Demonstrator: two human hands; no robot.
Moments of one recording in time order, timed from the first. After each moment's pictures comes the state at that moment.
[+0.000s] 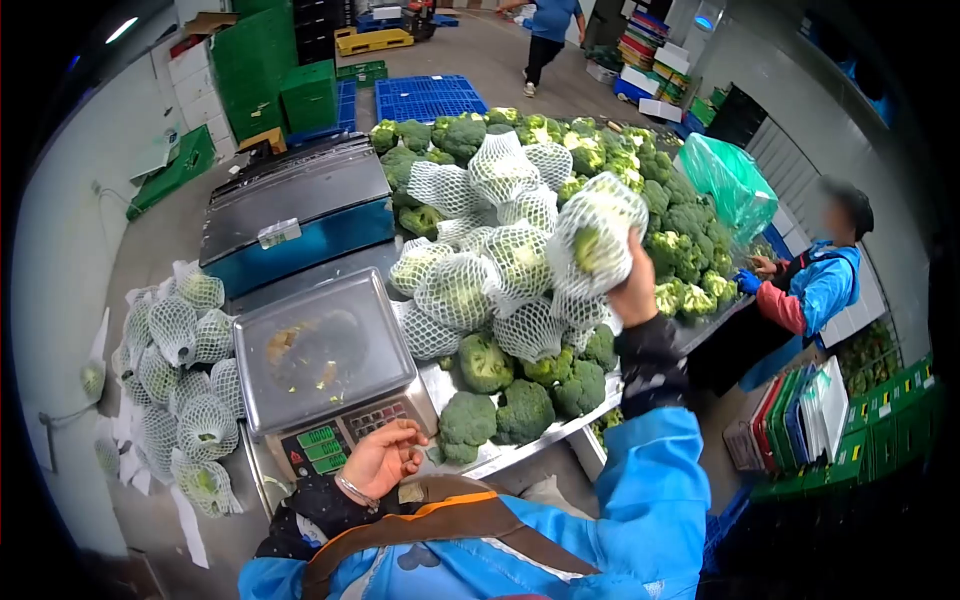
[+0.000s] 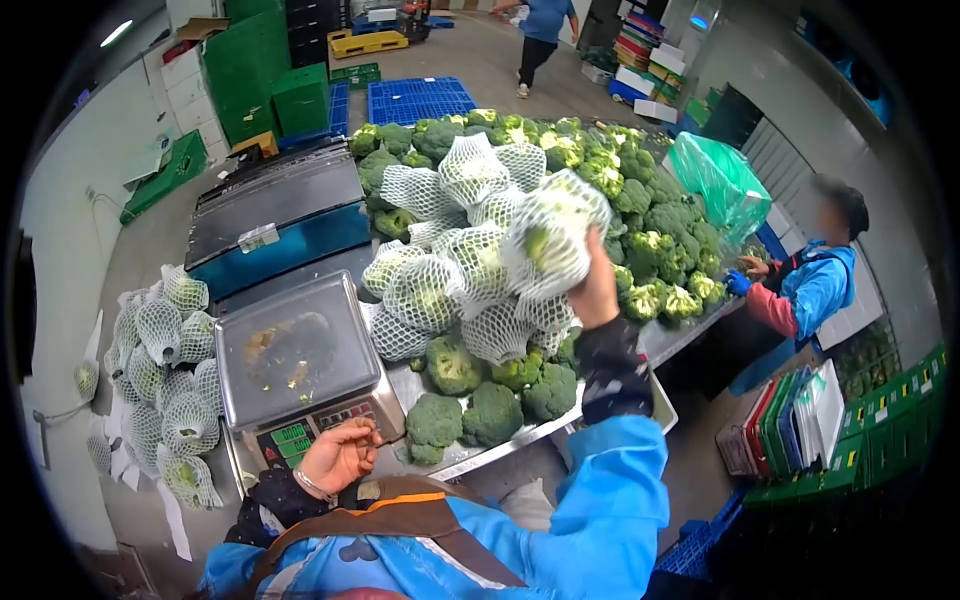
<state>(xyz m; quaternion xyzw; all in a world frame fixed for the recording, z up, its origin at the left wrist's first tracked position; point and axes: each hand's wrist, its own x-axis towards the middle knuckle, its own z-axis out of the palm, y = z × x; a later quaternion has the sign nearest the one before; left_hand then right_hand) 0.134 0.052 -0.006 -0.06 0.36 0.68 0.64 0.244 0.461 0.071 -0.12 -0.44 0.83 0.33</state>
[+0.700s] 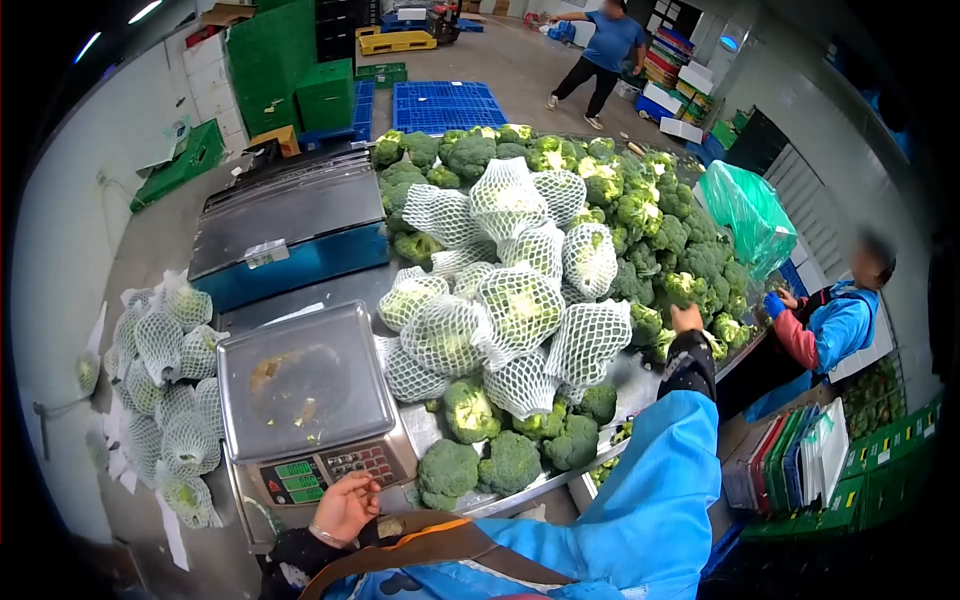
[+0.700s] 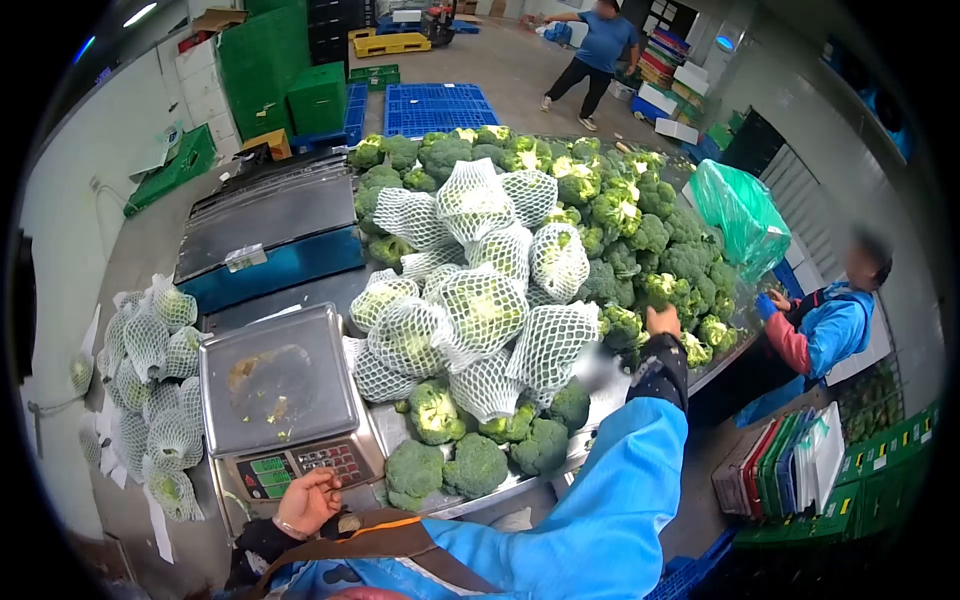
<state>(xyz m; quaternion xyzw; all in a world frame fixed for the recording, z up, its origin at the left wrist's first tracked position) 0.134 0.042 -0.054 -0.21 0.40 0.72 0.53 0.349 0.779 -0.102 -0.62 -0.74 0.09 0.23</state>
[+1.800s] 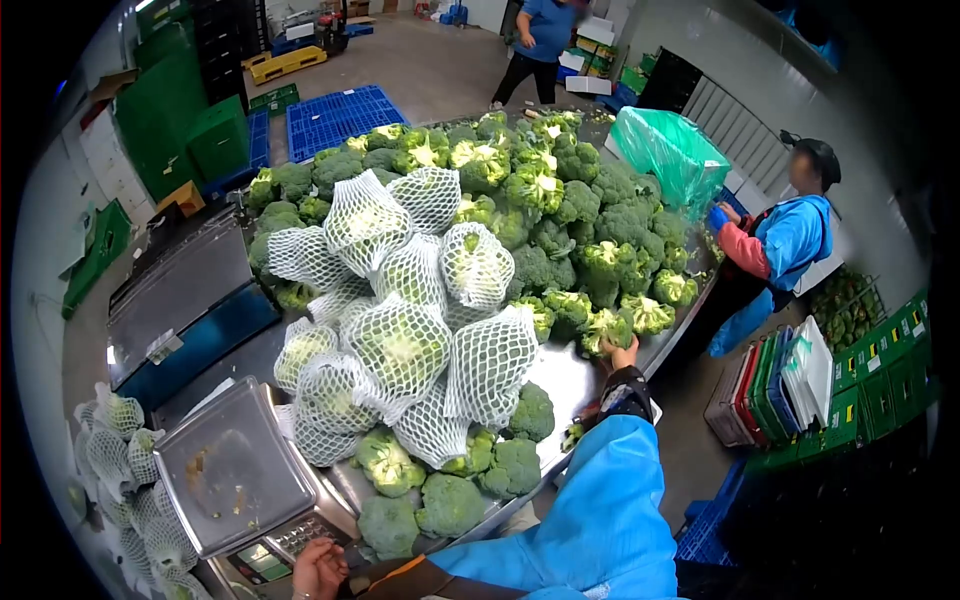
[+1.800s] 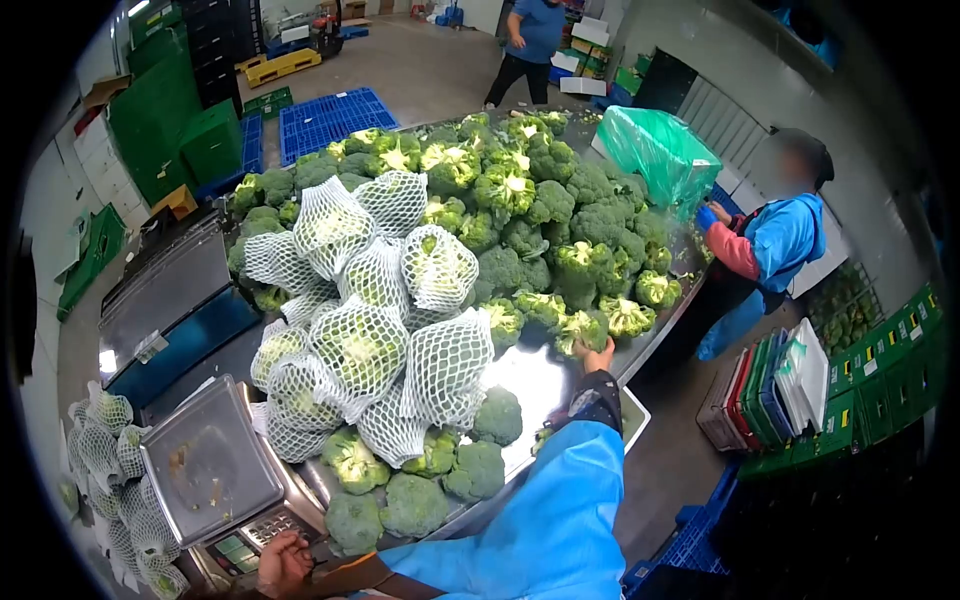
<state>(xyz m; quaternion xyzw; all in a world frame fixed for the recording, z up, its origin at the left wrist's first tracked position) 0.143 0.086 -0.066 -0.23 0.46 0.67 0.54 0.463 0.778 -0.280 -0.56 -0.49 0.43 0.50</state>
